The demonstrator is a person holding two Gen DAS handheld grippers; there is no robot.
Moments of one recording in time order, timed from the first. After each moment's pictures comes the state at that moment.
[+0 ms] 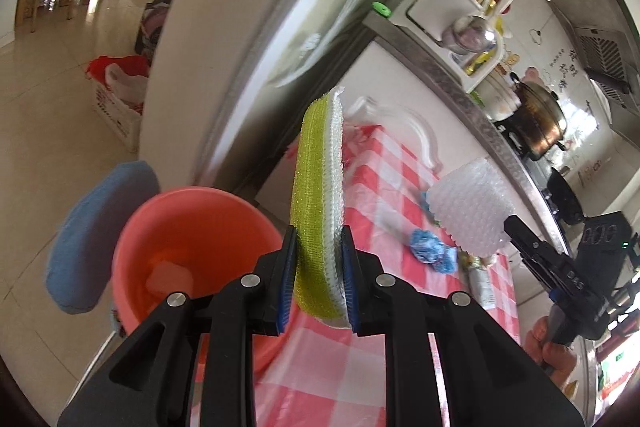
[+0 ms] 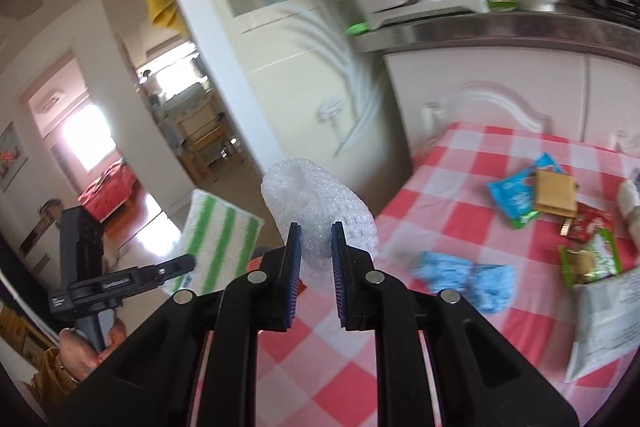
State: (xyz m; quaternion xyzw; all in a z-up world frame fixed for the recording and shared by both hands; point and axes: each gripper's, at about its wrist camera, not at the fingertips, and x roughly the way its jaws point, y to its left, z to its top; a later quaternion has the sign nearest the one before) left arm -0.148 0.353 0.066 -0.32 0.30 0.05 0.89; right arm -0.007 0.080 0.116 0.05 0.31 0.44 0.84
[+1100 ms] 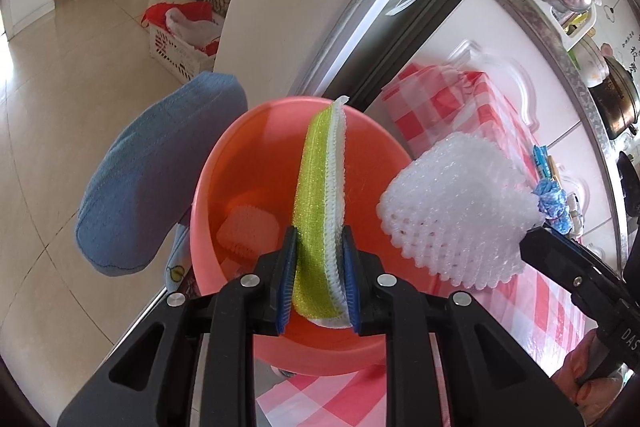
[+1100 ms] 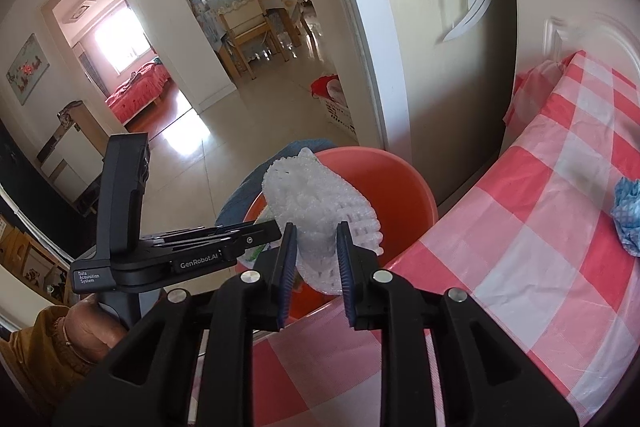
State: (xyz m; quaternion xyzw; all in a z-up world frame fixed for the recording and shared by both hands) left arm -0.154 0.391 -0.047 -0.32 0.41 0.13 0.85; right arm -0.060 0.214 0.023 -0.07 0.41 0.51 0.75
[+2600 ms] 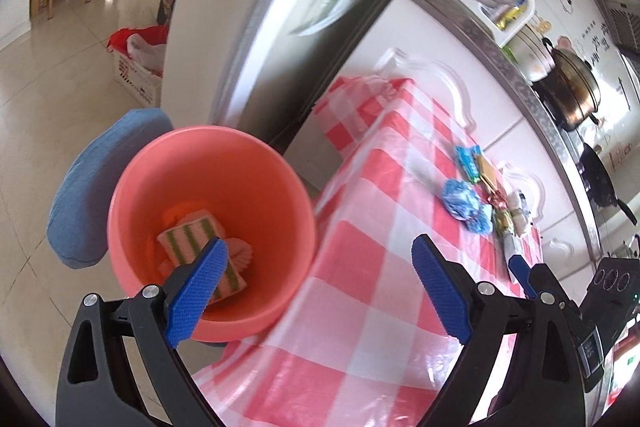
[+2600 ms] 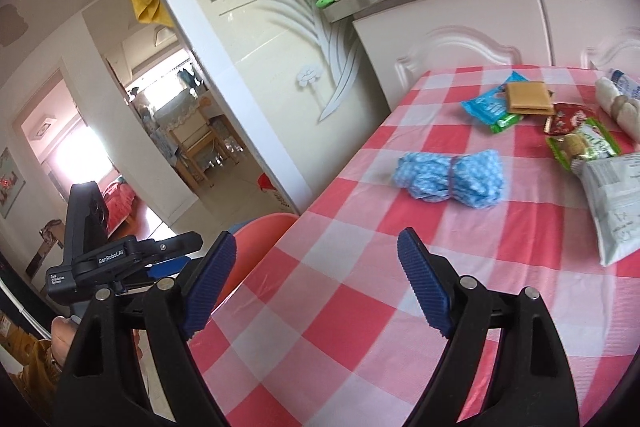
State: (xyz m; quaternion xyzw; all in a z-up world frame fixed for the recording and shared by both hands) left arm -0.139 0.310 0.034 -0.30 0.38 0.08 0.87; right arm -0.047 0.025 0.050 0.11 0.33 0.41 0.85
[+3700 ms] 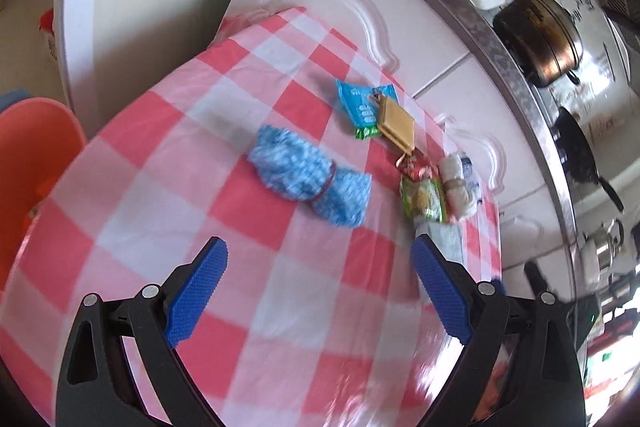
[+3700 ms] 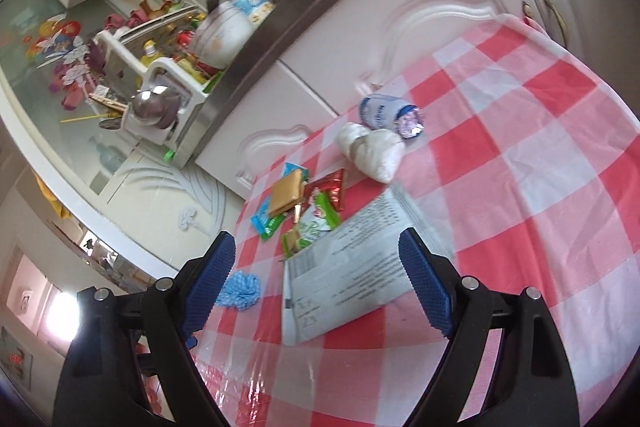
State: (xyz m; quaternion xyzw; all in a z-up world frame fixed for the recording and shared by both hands) left arm 0.001 0.151 0.041 -0.33 0.42 0.00 0.85; right arm 0.041 -0.221 0.023 0.33 0.31 0.22 0.86
